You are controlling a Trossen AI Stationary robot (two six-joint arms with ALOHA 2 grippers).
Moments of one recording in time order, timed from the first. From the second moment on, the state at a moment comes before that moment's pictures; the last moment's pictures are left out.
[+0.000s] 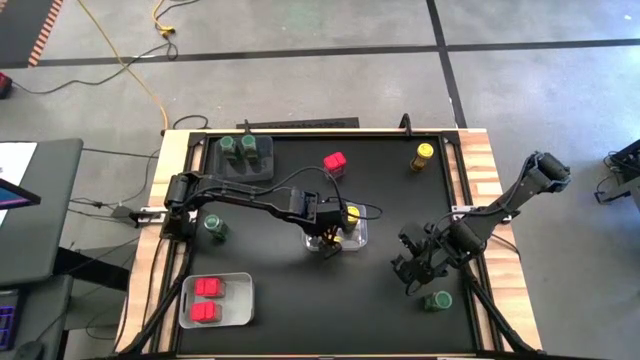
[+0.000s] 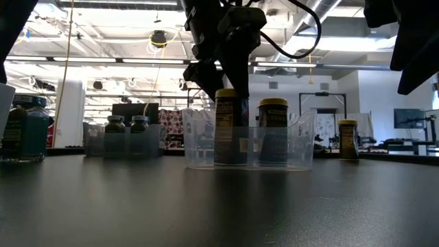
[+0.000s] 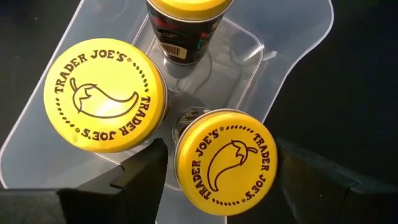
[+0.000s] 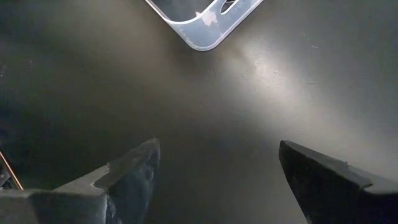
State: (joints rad) left arm -0.07 1.98 1.71 -0.86 -0.07 -0.55; right arm 0.62 1.24 0.91 -0.88 0.37 1.33
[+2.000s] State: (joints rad) left arm -0.07 1.98 1.71 -0.83 -0.08 -0.92; right arm 0.62 1.24 0.91 -0.88 0.37 1.33
